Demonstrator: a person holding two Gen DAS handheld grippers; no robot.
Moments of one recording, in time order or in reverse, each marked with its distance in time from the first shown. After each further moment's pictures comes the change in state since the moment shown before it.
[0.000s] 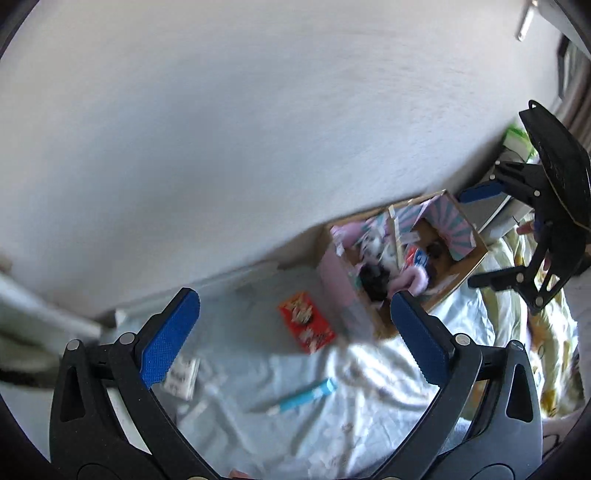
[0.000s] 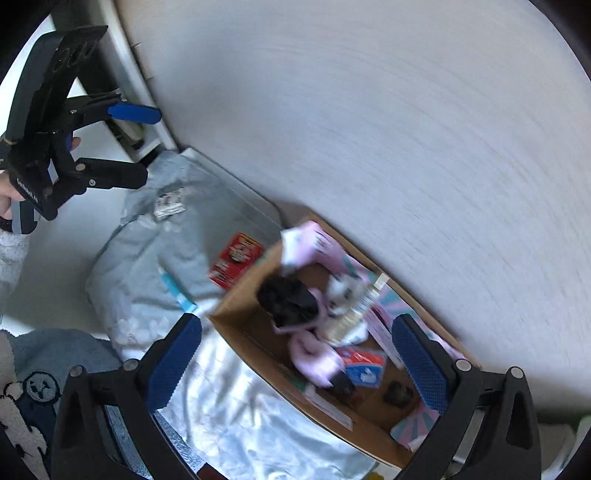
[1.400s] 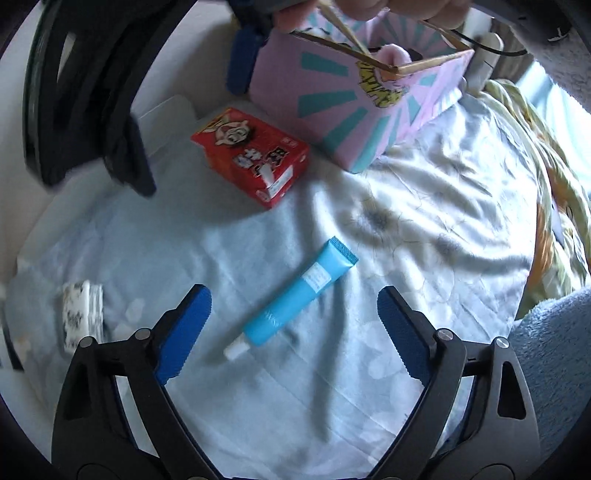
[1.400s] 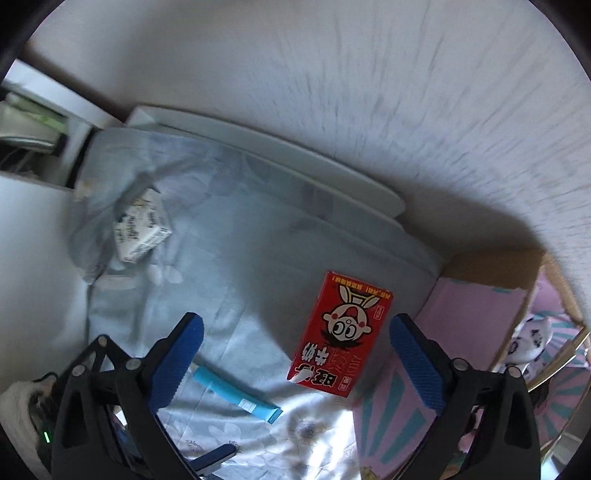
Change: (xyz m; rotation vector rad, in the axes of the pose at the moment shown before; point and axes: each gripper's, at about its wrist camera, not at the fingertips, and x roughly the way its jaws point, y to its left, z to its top) left arm 0.135 -0.038 -0.171 0.385 0.166 -0.068; right arm 0.215 0.080 0.090 0.265 0.344 0.054
